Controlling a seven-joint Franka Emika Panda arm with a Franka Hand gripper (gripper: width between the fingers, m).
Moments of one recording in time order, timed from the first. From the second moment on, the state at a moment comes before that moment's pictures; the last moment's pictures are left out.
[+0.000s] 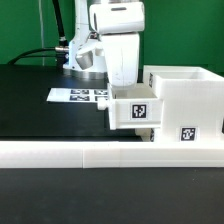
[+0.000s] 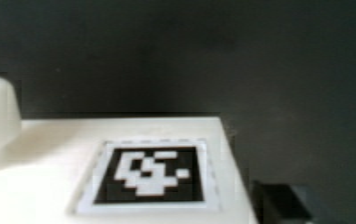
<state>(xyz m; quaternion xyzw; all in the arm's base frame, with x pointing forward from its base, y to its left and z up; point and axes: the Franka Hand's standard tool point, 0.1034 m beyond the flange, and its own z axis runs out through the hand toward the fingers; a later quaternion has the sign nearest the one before) 0.542 0.010 0.054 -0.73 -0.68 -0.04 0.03</state>
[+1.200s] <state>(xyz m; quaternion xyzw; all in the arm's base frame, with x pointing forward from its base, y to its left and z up) 0.558 -0.015 0.115 -0.74 -0.68 -0.01 0.03</state>
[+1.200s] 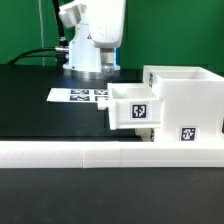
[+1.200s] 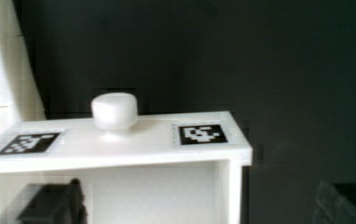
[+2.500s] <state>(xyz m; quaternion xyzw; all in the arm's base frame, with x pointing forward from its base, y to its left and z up) 0.590 -0.040 0.065 -0.71 -0.69 -0.11 0.08</state>
